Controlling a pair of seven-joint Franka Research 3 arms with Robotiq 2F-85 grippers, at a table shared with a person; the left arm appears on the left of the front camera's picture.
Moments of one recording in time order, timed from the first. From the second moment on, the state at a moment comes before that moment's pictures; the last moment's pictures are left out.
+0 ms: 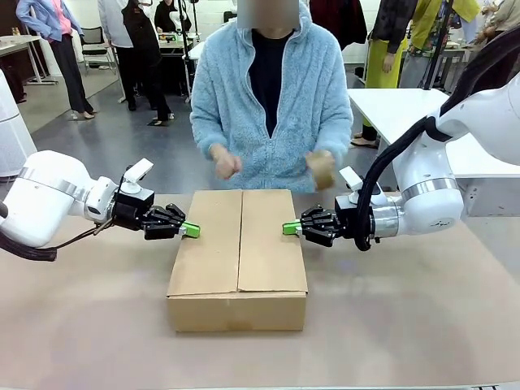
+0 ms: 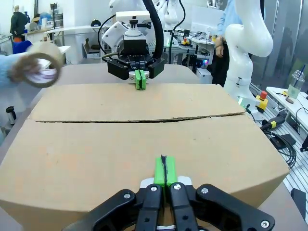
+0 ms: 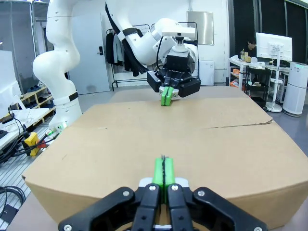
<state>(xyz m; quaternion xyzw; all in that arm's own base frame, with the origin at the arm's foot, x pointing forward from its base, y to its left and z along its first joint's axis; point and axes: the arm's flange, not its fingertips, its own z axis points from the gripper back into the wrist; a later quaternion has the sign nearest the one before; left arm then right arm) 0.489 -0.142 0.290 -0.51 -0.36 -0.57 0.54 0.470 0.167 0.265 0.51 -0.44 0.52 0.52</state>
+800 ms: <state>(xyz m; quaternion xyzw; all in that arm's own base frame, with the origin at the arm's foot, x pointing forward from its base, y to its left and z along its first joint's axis) 0.489 -0.142 0.290 -0.51 -0.36 -0.57 0.54 0.470 0.167 0.265 0.51 -0.44 0.52 0.52</state>
